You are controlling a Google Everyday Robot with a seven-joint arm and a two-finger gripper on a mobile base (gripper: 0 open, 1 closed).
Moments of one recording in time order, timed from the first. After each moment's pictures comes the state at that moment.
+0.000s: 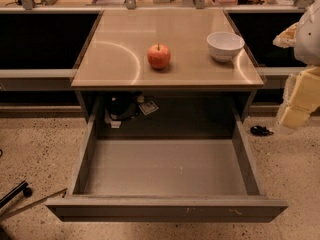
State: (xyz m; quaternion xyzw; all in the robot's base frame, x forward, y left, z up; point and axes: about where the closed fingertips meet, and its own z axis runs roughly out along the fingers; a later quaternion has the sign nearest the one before) arm 0.438 -0.217 0.976 -0.60 0.78 -0.03 0.16
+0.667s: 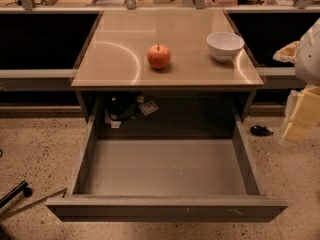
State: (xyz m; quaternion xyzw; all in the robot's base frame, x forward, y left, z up) arm 0.435 -0.225 0.946 -0.61 0.77 -0.03 0.15
